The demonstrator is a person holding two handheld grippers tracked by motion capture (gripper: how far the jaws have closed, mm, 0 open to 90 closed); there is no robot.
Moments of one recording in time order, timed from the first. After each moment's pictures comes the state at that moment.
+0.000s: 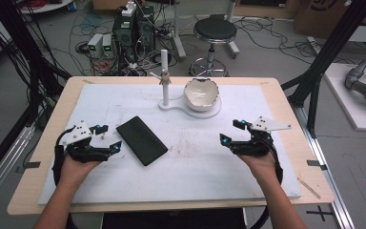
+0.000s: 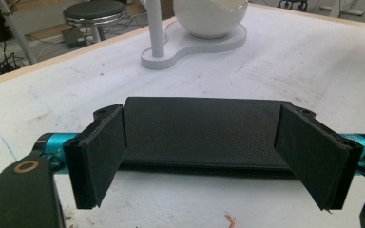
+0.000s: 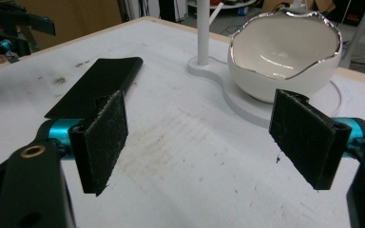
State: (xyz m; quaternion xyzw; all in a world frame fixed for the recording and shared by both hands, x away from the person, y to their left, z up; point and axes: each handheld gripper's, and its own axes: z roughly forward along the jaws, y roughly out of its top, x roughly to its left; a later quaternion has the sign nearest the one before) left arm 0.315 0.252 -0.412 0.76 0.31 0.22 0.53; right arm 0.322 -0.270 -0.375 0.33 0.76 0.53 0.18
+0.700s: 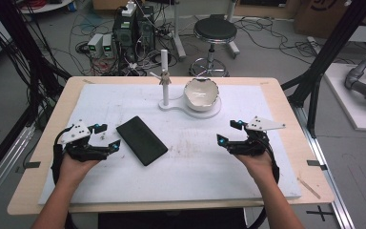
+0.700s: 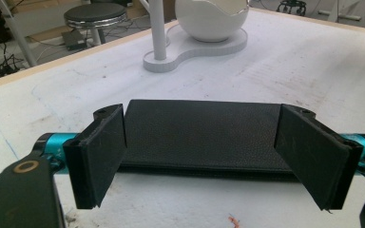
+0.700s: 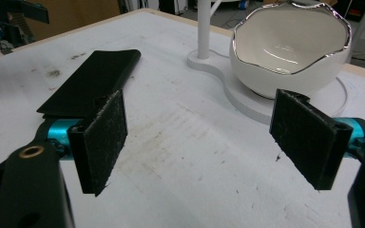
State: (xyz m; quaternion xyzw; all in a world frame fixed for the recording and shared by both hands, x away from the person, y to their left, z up) left arm 0.317 0.257 -0.412 0.75 0.31 0.22 0.54; right arm 0.328 -0.263 -0.381 0.33 0.77 0.52 0.18
